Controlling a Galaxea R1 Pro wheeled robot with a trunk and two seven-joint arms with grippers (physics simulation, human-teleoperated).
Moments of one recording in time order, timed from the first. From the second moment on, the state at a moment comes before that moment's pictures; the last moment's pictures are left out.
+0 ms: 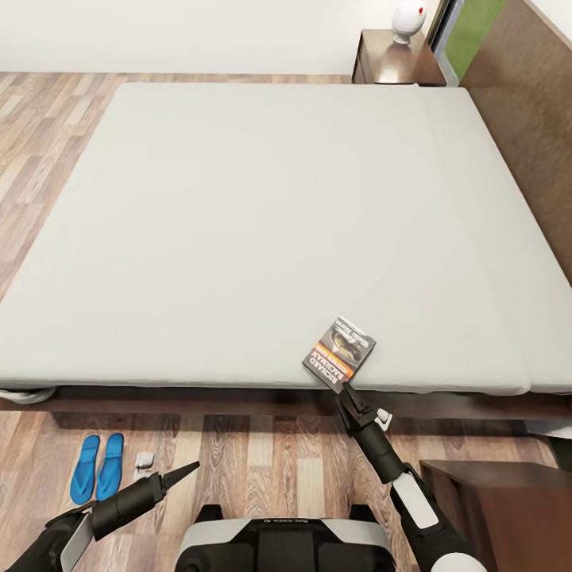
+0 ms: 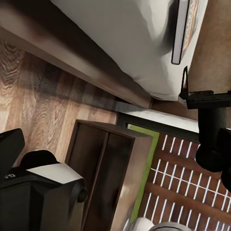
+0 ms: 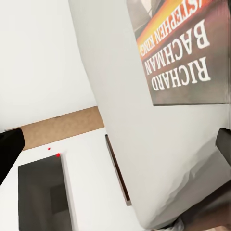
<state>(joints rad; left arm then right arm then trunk) -0.46 0.23 0.28 -0.47 0.26 0.34 -1.34 -0.48 0.08 -0.20 -0.65 -0.98 0.38 1.02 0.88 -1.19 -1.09</state>
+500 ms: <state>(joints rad) -0.46 0.23 0.28 -0.47 0.26 0.34 -1.34 -0.48 0.08 -0.20 -0.65 -0.98 0.38 1.02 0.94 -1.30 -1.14</state>
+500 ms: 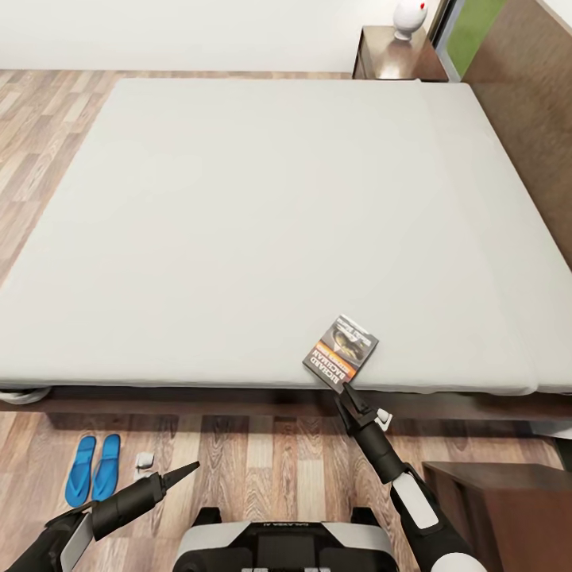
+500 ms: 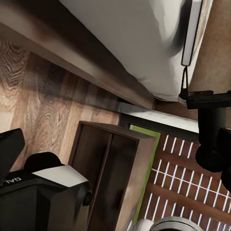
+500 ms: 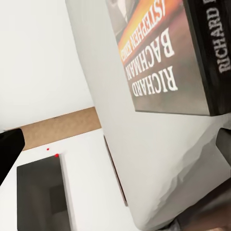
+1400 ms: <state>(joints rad) -0.46 0.23 0.28 -0.47 0.26 0.34 -1.34 -0.48 0.08 -0.20 -0.66 -0.98 0.38 1.02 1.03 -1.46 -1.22</state>
